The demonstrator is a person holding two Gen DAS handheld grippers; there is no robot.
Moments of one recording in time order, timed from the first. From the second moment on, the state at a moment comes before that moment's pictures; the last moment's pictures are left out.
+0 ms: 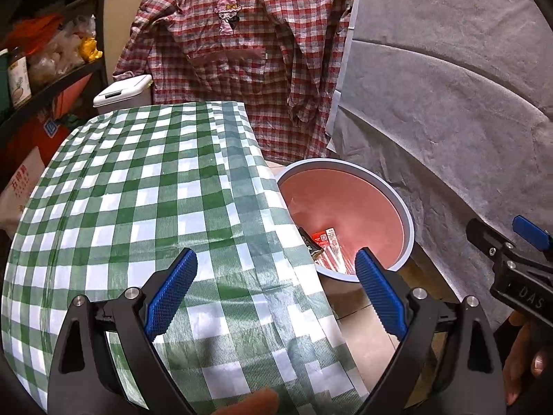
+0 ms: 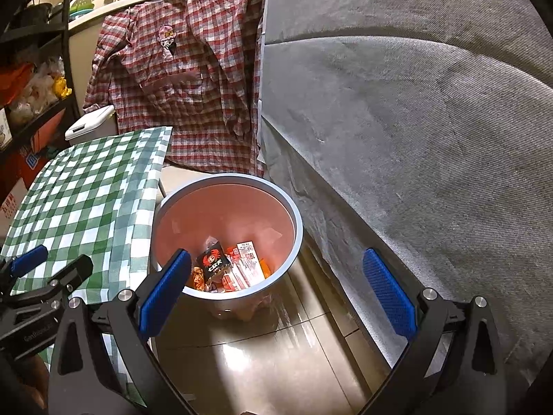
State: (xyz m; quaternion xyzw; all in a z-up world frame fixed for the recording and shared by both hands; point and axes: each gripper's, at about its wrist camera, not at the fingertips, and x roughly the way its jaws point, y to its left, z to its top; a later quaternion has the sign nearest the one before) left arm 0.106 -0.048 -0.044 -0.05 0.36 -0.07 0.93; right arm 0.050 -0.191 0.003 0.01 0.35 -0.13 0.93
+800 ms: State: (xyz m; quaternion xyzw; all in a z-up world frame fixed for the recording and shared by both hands) left arm 0.094 -0.041 -0.046 -0.05 0.36 -0.07 0.93; right arm 0.043 -0.181 0.012 0.01 0.33 -0.13 0.93
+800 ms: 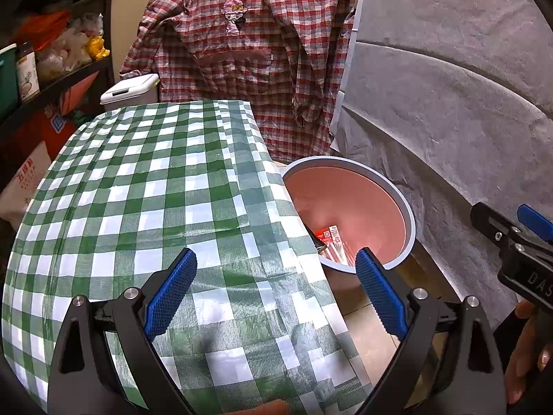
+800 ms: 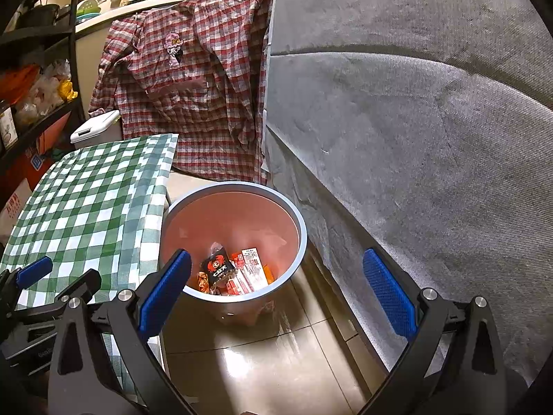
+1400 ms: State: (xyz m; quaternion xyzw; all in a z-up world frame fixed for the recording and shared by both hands) left arm 0.093 -0.040 -0.047 -0.04 0.36 -0.07 0.93; right arm 0.043 -0.181 0.012 0.00 0.33 -0.13 0.93
